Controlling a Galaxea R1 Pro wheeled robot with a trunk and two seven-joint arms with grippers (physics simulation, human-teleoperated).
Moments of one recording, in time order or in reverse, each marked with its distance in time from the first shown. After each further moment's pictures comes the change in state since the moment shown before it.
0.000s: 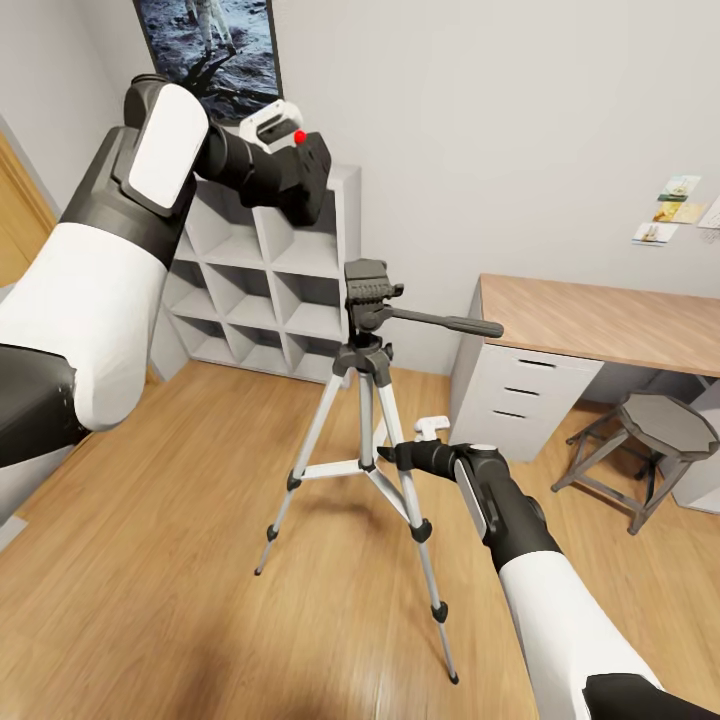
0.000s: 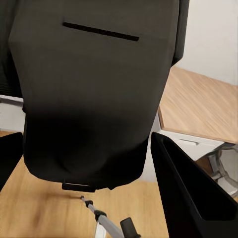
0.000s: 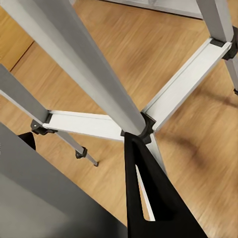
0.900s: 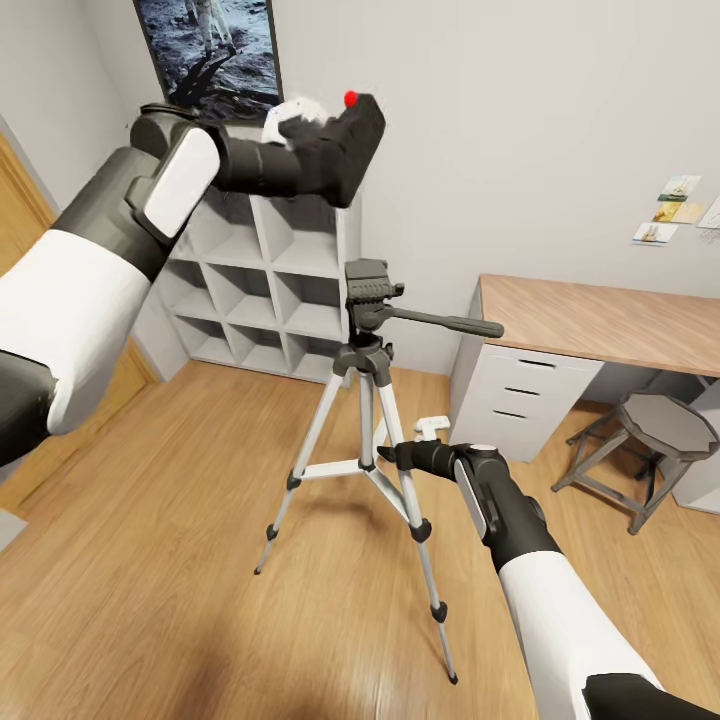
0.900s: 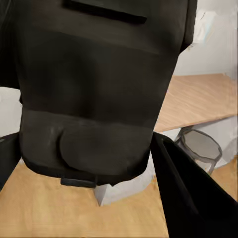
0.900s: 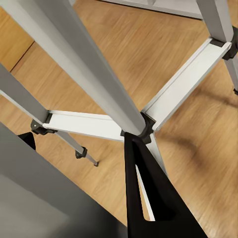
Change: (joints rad) left arm 0.001 0.099 -0.293 0.015 -0.090 -0.240 -0.591; right arm 0.000 0.000 0.000 0.001 -0.005 -0.001 -0.005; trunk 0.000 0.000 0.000
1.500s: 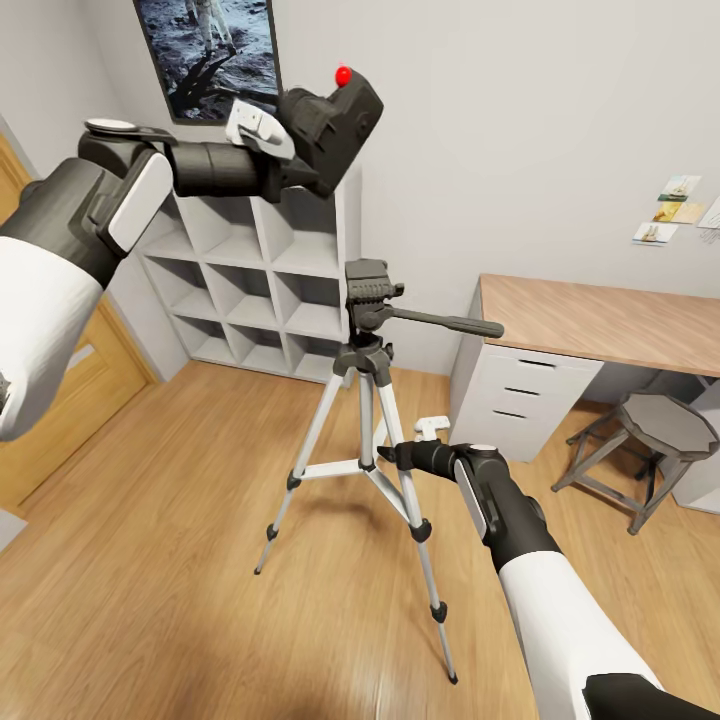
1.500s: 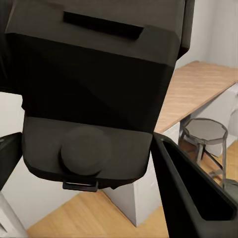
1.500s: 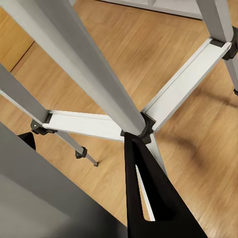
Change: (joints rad) left arm 0.006 0.137 -0.064 0.014 -0.220 -0.327 -0.447; right arm 0.000 0.000 0.000 0.000 -0.001 -0.001 0.000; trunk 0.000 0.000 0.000
